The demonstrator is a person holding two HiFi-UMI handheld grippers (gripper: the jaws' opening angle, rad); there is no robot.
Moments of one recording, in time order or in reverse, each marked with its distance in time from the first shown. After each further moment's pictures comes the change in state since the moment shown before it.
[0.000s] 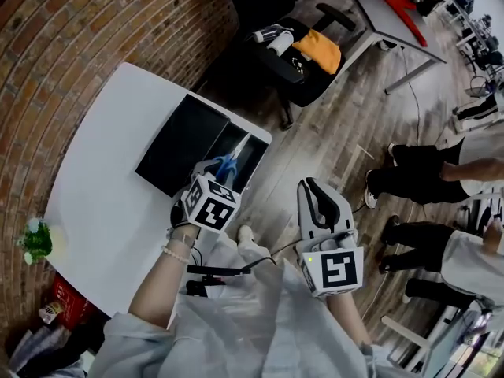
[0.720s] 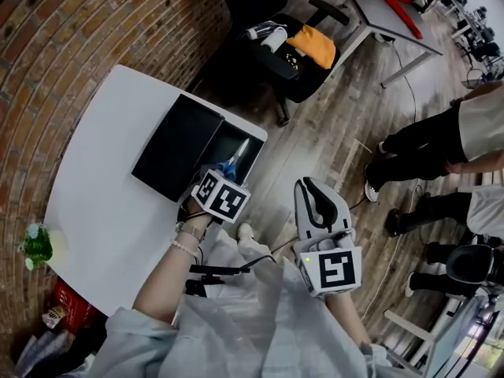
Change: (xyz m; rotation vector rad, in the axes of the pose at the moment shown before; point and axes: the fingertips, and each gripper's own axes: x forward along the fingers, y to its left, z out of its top) left arm 0.032 -0.020 -0.026 -0.004 0.205 -0.019; right arm -0.007 -0.003 -0.004 0.019 0.015 -0.024
